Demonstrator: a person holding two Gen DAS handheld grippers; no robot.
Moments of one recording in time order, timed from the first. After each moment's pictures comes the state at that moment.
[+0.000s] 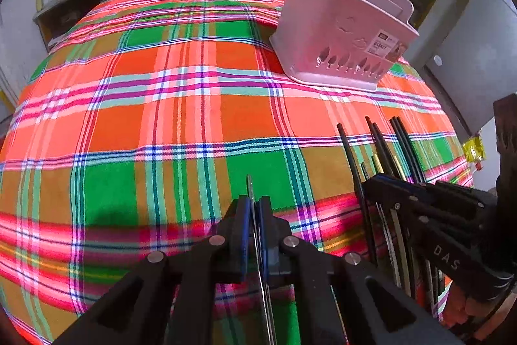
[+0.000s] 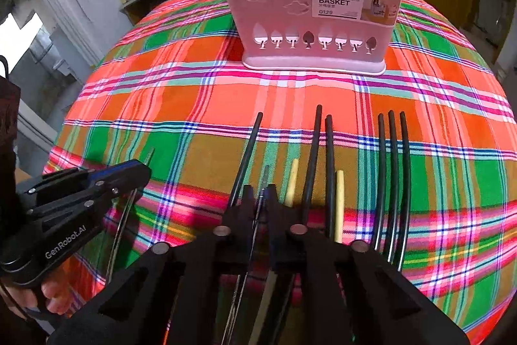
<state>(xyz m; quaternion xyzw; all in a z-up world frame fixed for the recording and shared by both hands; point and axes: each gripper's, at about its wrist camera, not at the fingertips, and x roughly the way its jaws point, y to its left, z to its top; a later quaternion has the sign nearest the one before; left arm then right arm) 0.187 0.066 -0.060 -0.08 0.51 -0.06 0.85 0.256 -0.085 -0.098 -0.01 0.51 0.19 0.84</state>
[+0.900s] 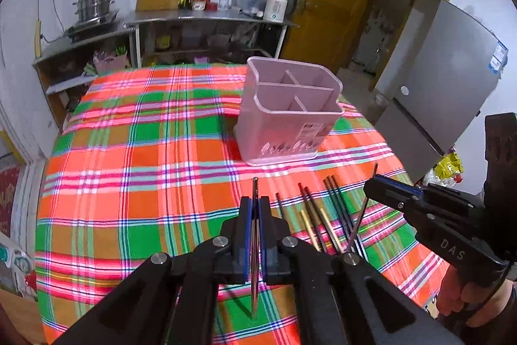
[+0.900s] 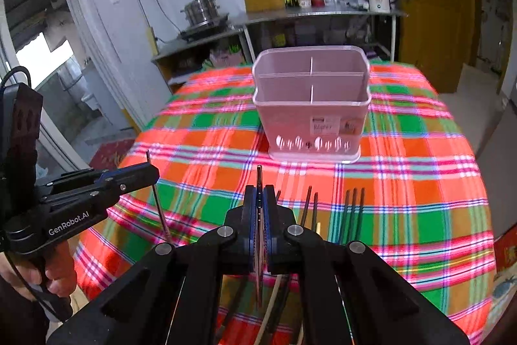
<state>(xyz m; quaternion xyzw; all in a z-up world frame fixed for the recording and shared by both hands) 0.155 0.058 0.072 -0.07 0.41 -0.10 0.90 0.213 -0.114 0.027 0.02 0.38 0.24 0.89</state>
